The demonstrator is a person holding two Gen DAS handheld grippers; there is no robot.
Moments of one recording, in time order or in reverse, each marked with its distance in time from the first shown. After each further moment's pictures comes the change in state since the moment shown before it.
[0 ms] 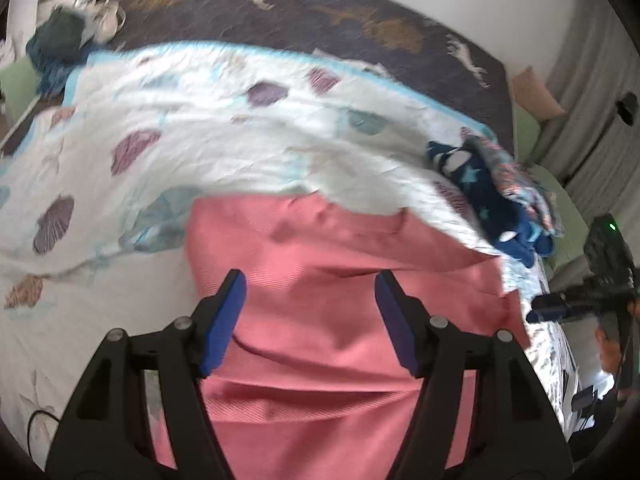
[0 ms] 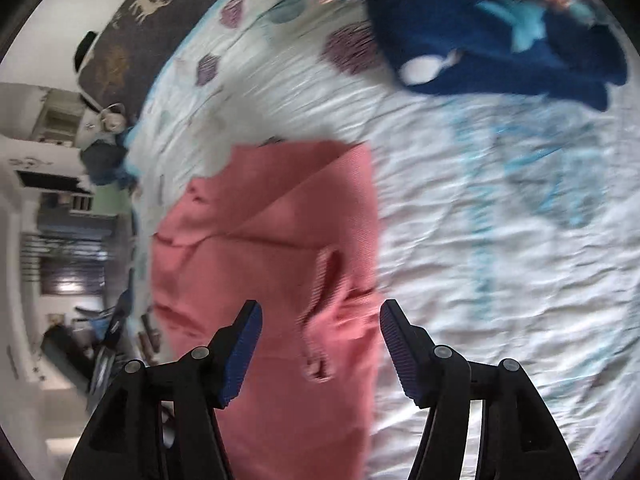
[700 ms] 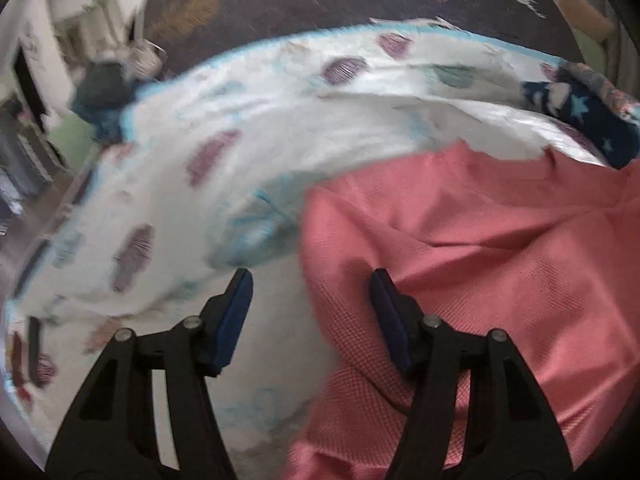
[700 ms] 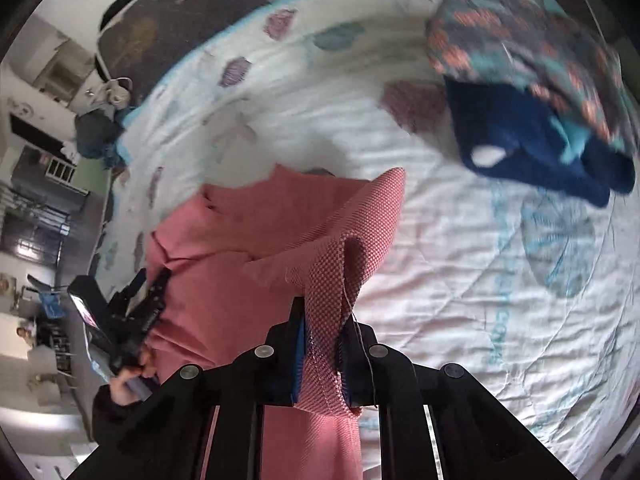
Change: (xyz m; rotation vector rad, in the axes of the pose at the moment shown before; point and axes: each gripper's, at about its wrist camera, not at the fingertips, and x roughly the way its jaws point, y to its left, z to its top) left arm 0.054 0.037 -0.012 0.215 -0.042 0.430; right arm -0.023 0.067 0.000 -0.199 -0.169 -0.196
